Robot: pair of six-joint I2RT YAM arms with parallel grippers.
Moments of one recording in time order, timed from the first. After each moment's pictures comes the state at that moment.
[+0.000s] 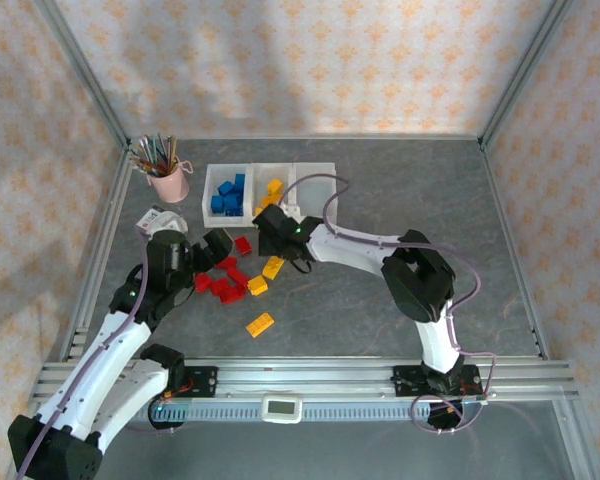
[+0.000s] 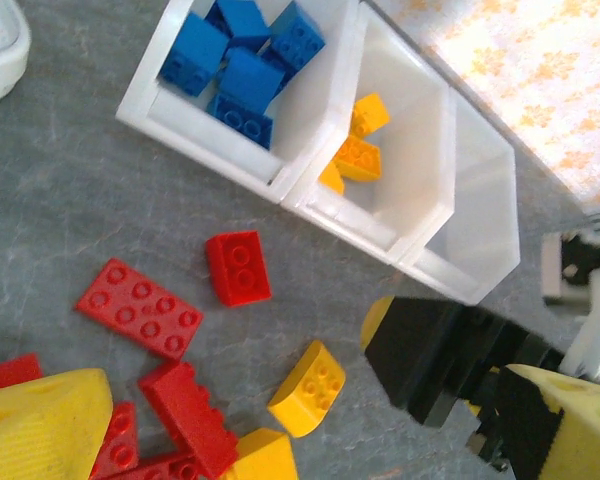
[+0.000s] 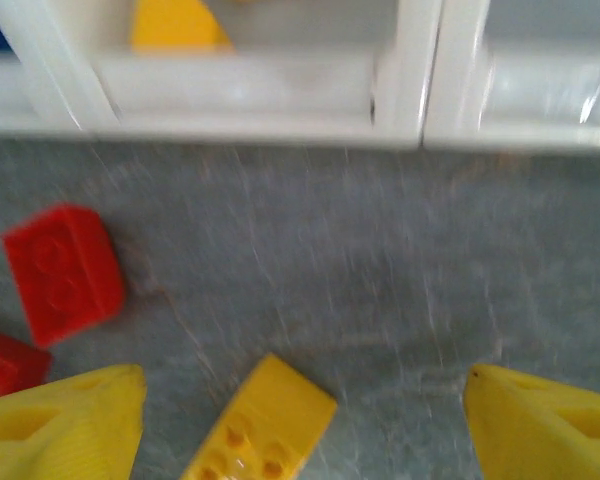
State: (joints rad) left arm -0.25 0.73 0.60 -0.49 -0.01 -0.84; right arm 0.93 1.99 1.48 -0.55 0.26 0.81
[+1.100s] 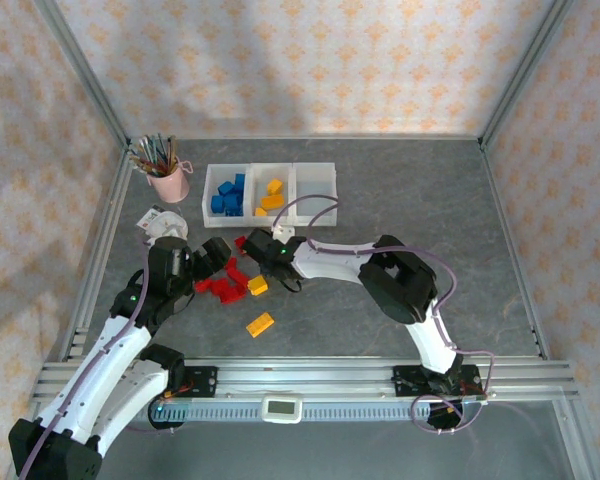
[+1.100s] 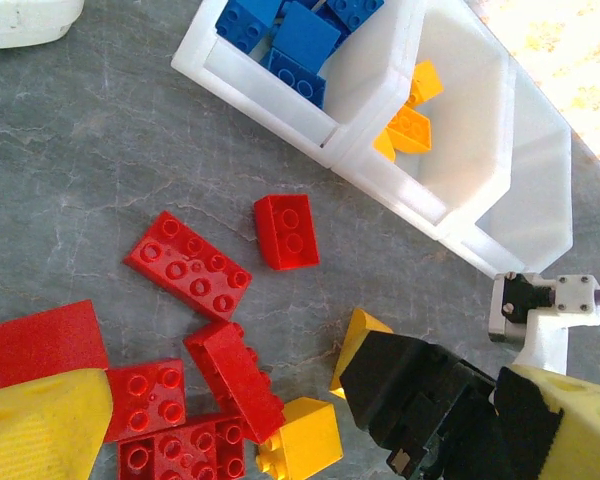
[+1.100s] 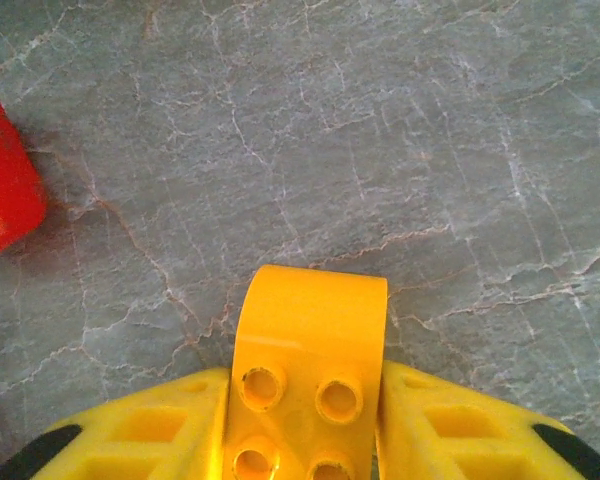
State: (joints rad) left arm -0.25 0.71 0.57 -0.53 -0.03 -0.86; right arm 1.01 2.09 1.46 -0.51 0.32 0.97
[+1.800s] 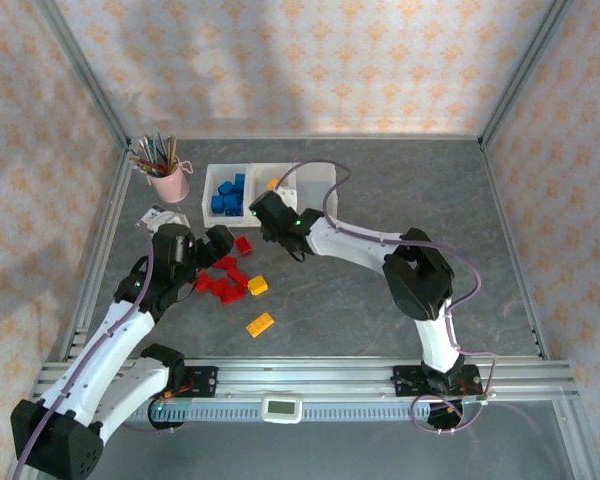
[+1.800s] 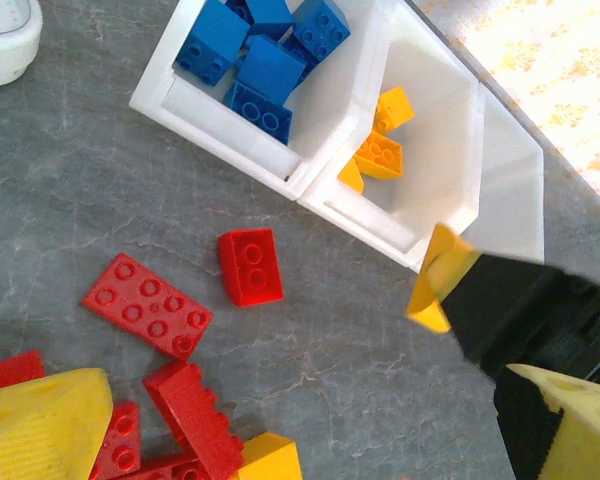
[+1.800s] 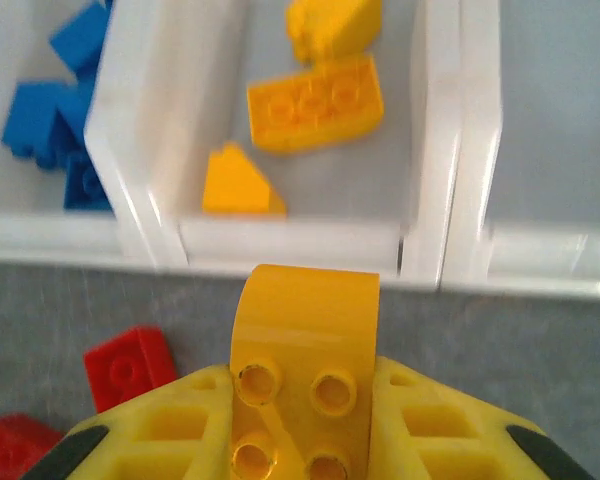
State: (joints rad) left arm -0.25 0.84 0.65 -0.47 -0.03 -0.86; right arm 0.89 2.02 1.60 -0.46 0.36 0.72
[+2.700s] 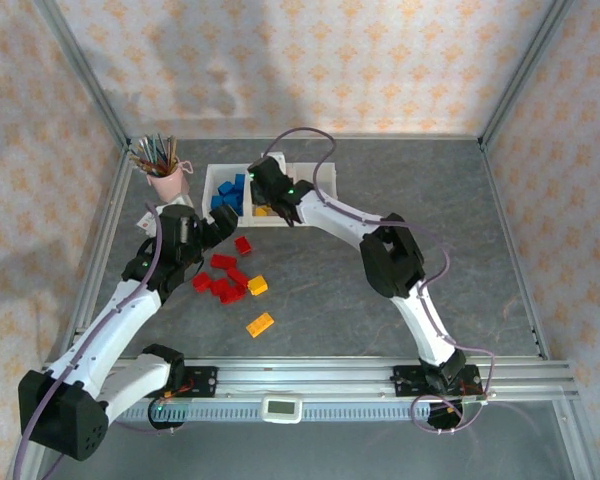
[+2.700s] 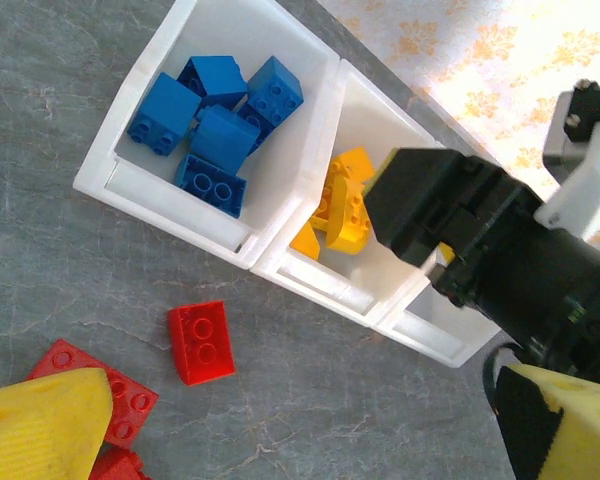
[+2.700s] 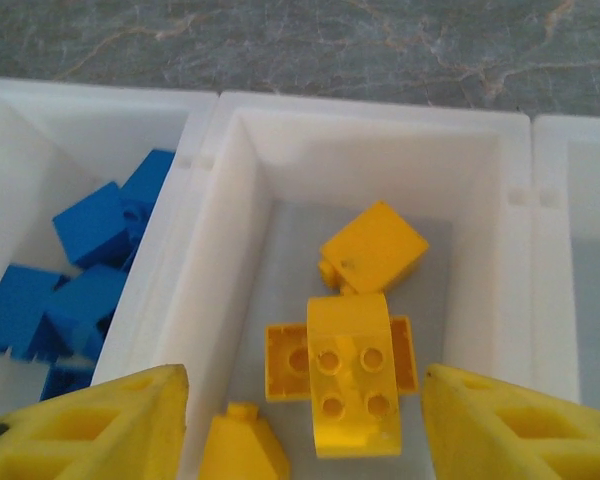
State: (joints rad) left arm -0.25 0.96 0.74 -0.36 -0.05 -0.84; right arm 0.79 2.26 1.94 -0.43 0.32 0.47
